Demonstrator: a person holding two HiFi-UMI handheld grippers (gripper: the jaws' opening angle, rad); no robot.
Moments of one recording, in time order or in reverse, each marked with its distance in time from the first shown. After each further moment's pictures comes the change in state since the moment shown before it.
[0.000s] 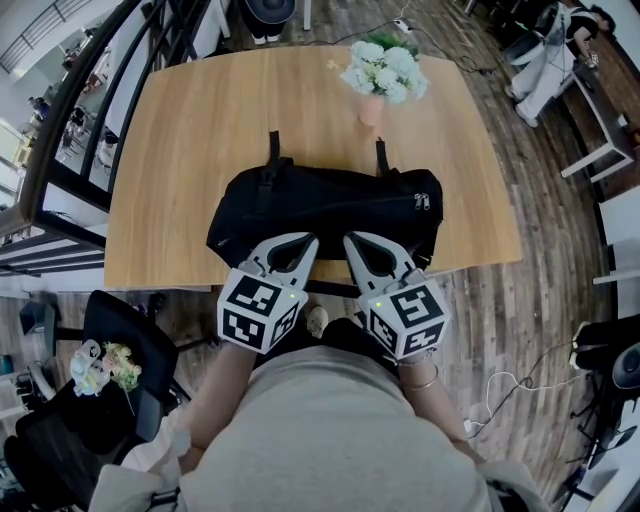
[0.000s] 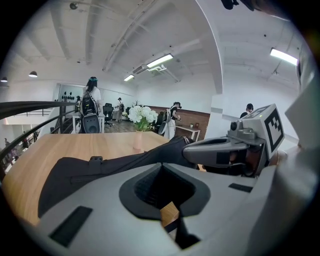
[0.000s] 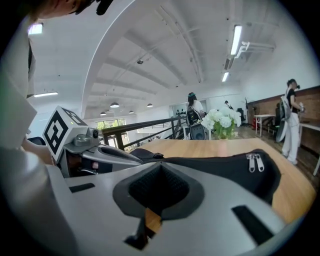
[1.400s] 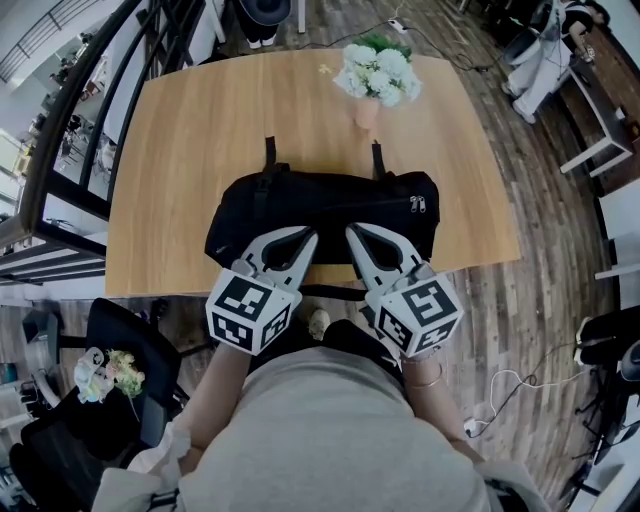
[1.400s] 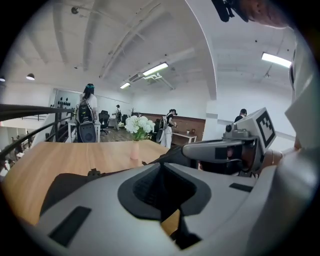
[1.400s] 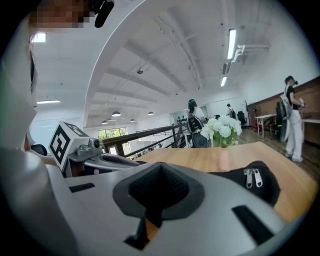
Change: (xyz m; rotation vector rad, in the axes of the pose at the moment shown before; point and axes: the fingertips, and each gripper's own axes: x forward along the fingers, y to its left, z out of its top) left arm 0.000 0.000 0.028 0.028 -0.093 -0.051; right arm -0.004 -0.009 0.027 0.028 -0.099 0.037
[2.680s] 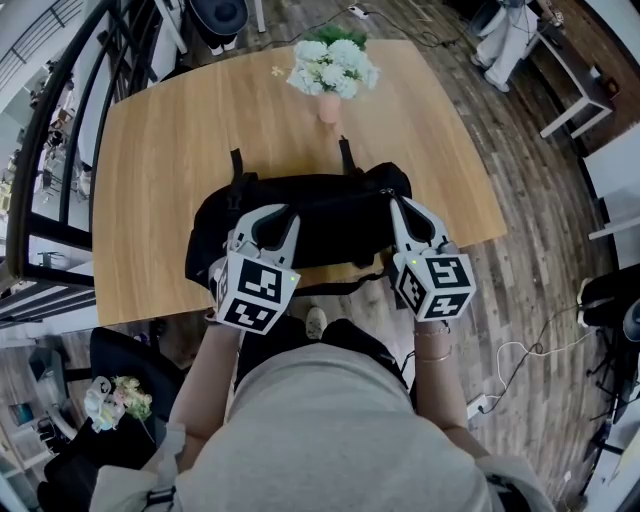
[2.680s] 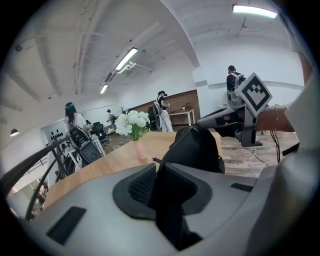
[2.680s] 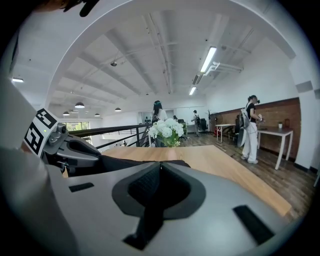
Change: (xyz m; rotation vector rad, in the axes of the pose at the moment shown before) left arm 0.059 0.015 -0.005 0.402 0.177 0.052; right arm -0.052 -0.138 -0.016 0.036 0.008 -0.446
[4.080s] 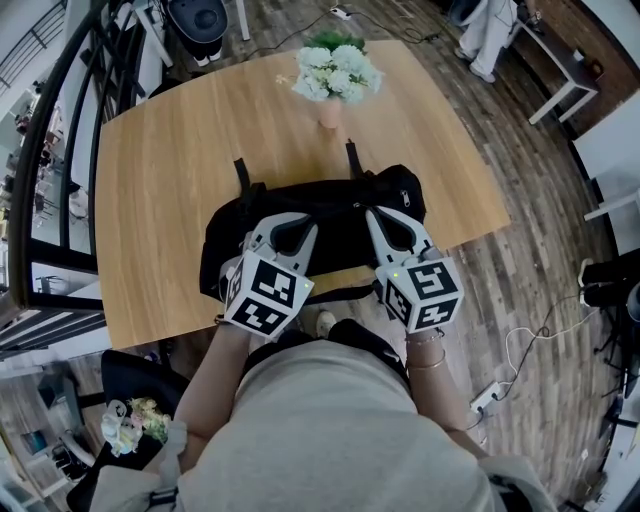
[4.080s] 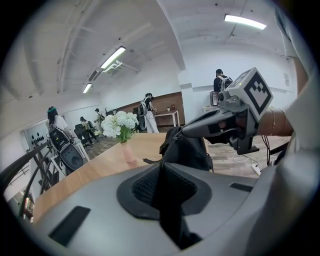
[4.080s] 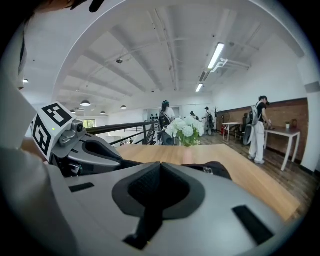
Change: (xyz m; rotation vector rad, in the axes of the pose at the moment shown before) left arm -0.002 -0.005 -0.001 0.060 -0.007 -0.197; right arm 0.012 0.075 0.004 -0.030 0.031 0.065
